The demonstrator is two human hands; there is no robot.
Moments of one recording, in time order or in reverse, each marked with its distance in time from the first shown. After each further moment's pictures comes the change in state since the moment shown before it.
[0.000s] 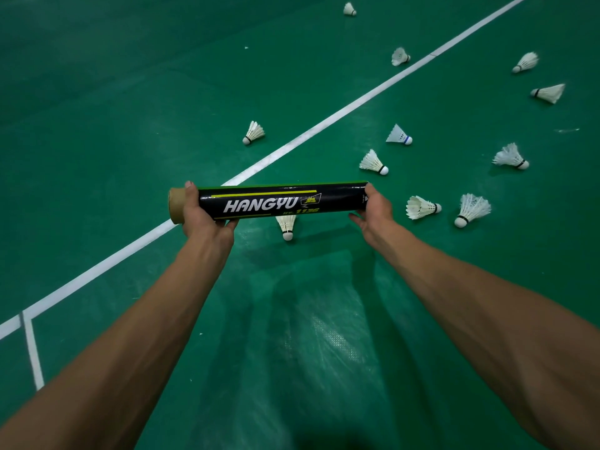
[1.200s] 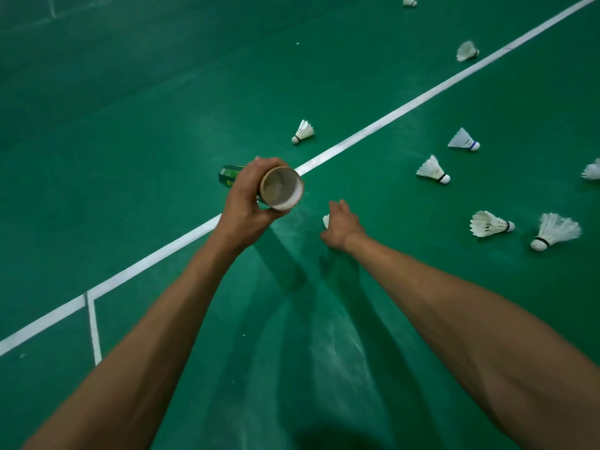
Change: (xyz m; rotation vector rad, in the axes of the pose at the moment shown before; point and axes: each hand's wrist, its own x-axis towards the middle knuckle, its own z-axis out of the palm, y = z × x) left_hand 0.018 0.057 -0.017 1.224 -0.832 1.221; right_hand -0.006 0.071 0.127 -1.441 -0.396 -0.340
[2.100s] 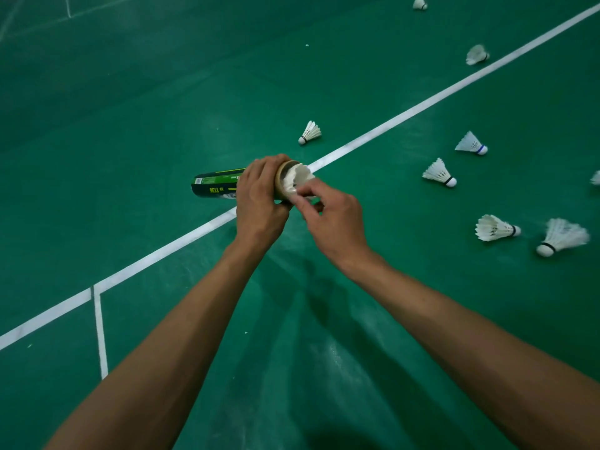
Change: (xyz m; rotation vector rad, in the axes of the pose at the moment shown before) left_hand 0.002 0.006 0.024 0.294 0.169 -0.153; right_hand -0.097 -0.060 -0.032 0.454 0.681 -0.580
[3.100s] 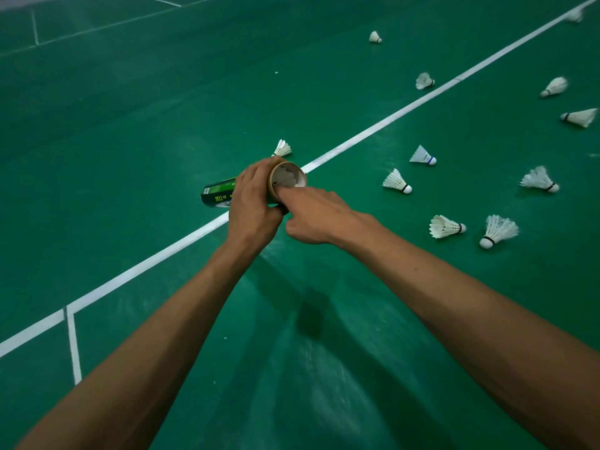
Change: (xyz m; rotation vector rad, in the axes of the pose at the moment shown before) left_hand -0.005 0.071 -0.018 -0.169 -0.089 -0.016; right_hand 0.022 -0.060 -0.085 -0.570 -0.721 -0.060
